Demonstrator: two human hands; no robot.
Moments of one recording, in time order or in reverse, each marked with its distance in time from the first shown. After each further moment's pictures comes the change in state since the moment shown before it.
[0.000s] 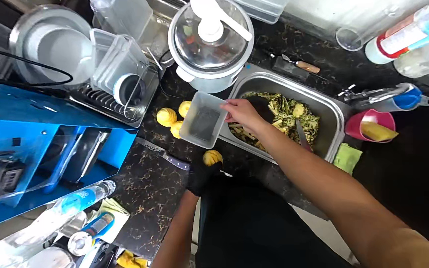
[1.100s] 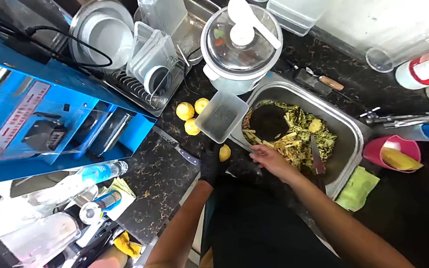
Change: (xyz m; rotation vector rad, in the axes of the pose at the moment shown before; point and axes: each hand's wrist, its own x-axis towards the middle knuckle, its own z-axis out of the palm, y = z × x) left_hand 0.017 -0.007 0.025 0.449 0.199 0.145; right_hand -0.097 0.092 -0.044 -0.279 -0.210 0.131
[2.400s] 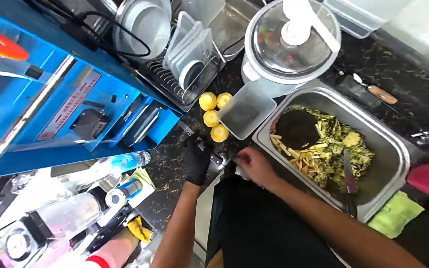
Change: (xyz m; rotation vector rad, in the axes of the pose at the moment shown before) left_hand 0.002 -0.088 -0.104 -0.392 0.391 -0.281; right_hand 0.052 -0.047 0.122 -0.387 -0.070 -0.285
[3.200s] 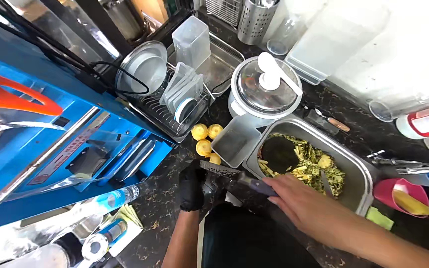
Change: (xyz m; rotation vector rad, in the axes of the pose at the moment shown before) left_hand 0.014 0.082 -0.023 -0.920 -0.045 -0.374; right_hand -0.106 -0.112 -0.122 -0.654 0.020 -0.293
